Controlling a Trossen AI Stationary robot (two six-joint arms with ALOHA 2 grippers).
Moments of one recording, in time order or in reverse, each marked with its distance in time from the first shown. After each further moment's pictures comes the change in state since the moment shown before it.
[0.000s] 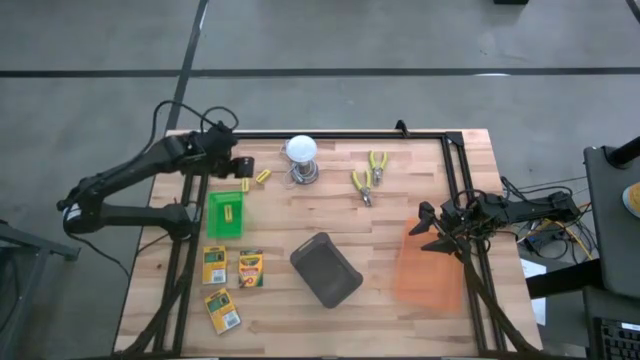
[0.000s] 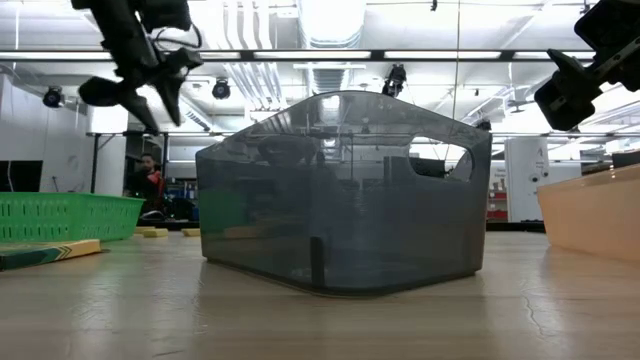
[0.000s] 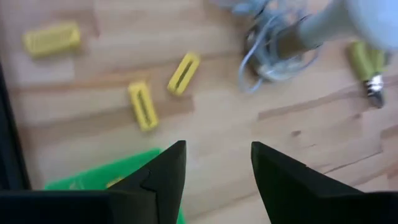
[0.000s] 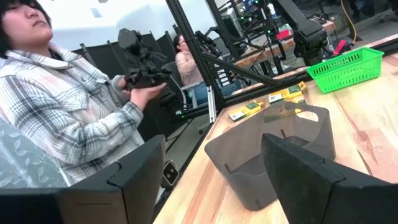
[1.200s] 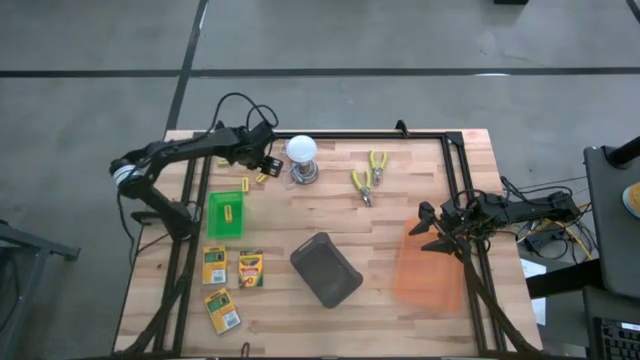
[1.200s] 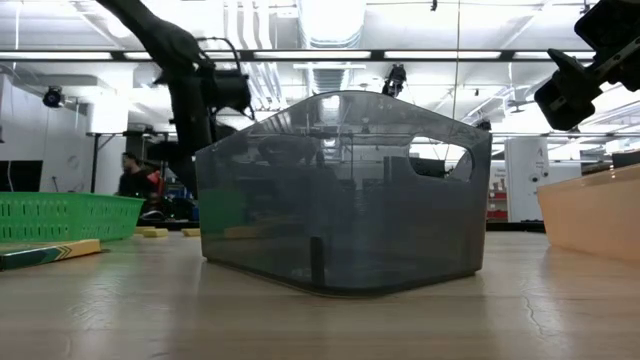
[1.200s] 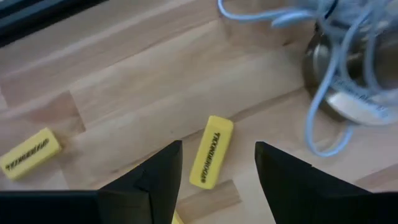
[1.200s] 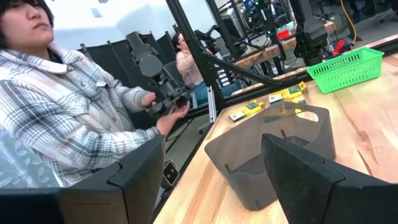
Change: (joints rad) left arm 0.089 0.529 0.017 0.309 -0.094 0.358; right arm 0.000 0.000 0.000 0.000 0.000 0.000
